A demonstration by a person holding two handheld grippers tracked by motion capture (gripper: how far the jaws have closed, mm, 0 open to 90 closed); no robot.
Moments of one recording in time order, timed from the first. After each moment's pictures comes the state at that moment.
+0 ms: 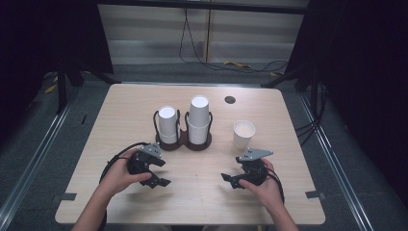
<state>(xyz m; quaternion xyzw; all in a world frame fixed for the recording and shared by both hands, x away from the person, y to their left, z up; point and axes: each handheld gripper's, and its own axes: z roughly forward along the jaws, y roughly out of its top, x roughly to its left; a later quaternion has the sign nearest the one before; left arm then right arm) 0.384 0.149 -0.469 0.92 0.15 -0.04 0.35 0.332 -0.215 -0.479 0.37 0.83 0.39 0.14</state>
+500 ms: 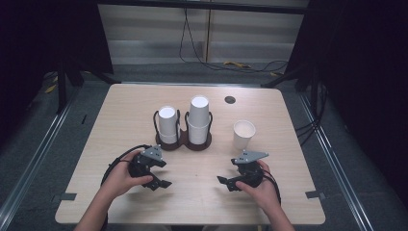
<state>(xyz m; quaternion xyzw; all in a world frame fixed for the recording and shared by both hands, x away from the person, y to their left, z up) 0.379 0.145 -0.476 0.93 0.13 -0.03 0.35 0.329 -0.204 -0.482 0.35 0.84 0.40 0.13</state>
